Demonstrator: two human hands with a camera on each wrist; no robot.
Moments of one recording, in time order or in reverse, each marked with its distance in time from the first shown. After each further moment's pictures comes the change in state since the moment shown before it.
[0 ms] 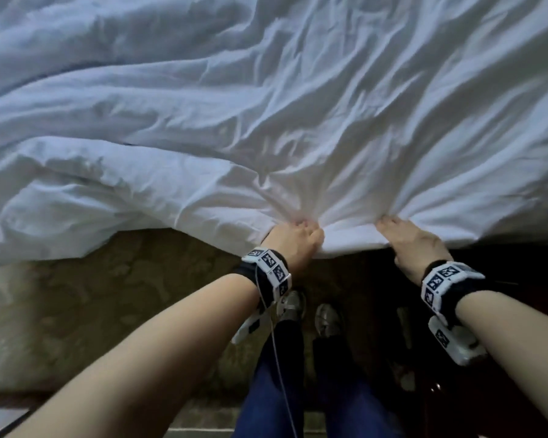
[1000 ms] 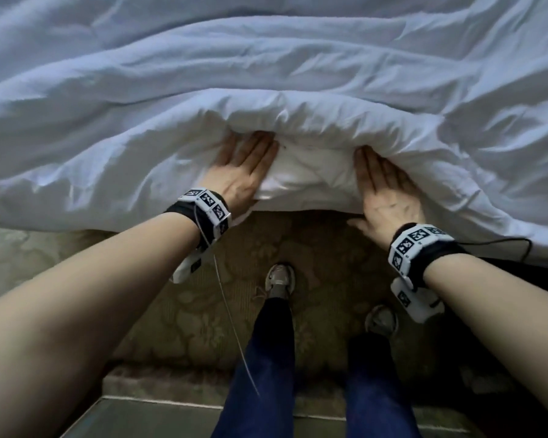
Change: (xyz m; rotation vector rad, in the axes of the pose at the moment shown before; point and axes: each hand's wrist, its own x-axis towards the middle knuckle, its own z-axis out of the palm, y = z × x) left_hand -0.199 -0.359 0.033 0.257 0.270 -0.159; right_hand 0.132 -0.329 -0.052 -0.080 0.288 -0.081
